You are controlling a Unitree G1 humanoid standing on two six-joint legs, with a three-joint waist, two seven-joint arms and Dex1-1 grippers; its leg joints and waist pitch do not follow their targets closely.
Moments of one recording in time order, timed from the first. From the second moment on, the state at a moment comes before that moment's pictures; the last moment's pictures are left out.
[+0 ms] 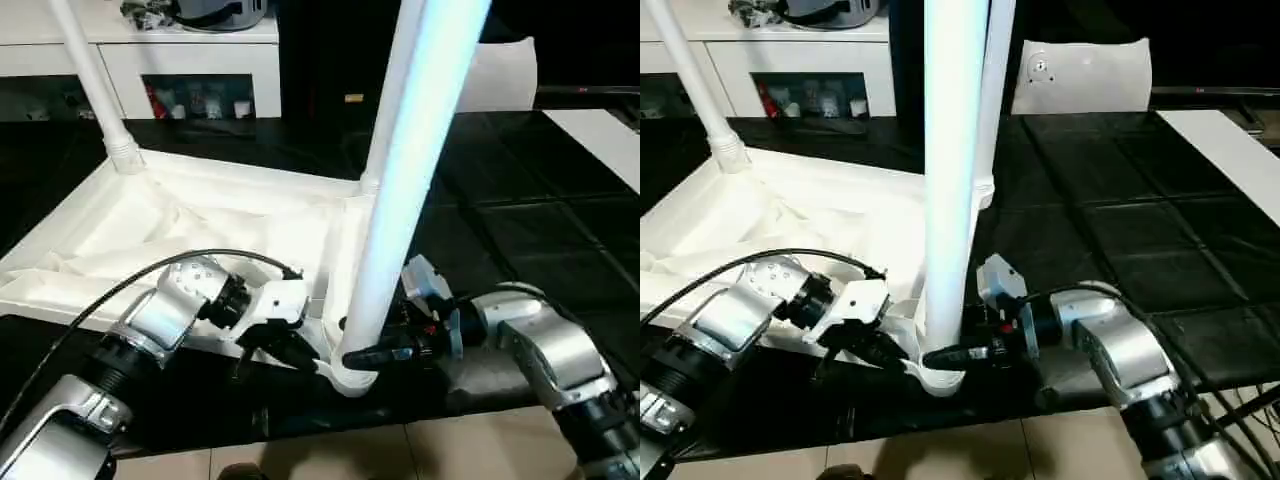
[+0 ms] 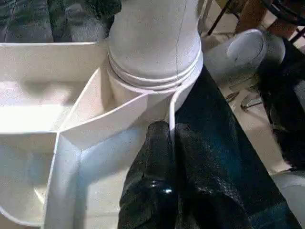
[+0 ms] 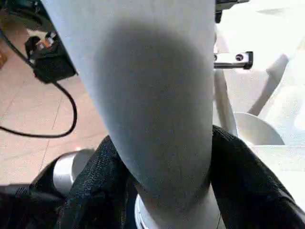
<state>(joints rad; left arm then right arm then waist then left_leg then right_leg) -0.55 0.49 -0.47 0.35 -0.03 0.11 -1.50 -0.31 -0.45 0.27 0.04 0.36 0.39 1.29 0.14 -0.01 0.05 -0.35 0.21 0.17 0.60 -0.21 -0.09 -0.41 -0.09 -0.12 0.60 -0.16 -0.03</state>
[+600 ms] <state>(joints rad) -0.56 0.13 -0.22 0.42 0.03 0.49 -0.74 -0.41 0.02 0.03 0.17 0.12 0.52 0.29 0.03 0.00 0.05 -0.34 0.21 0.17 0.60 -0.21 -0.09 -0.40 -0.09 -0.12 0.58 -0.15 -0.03</state>
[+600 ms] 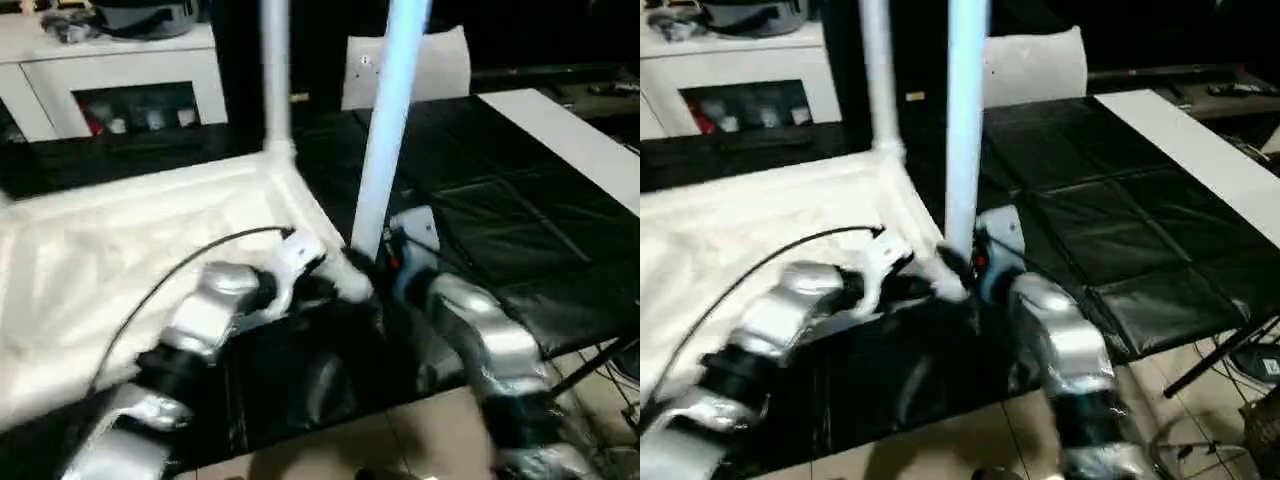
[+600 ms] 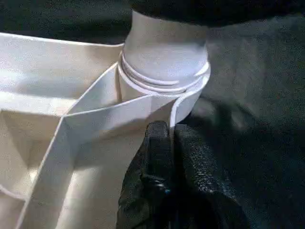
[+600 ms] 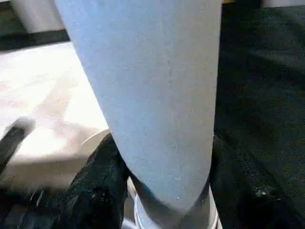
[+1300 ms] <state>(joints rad) -0.54 0.28 -0.30 0.38 0.03 0.37 -0.89 -0.26 -0.08 0.05 0.02 0.23 0.42 0.50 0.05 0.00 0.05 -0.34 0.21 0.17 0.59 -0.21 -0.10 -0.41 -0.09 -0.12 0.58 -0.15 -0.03</state>
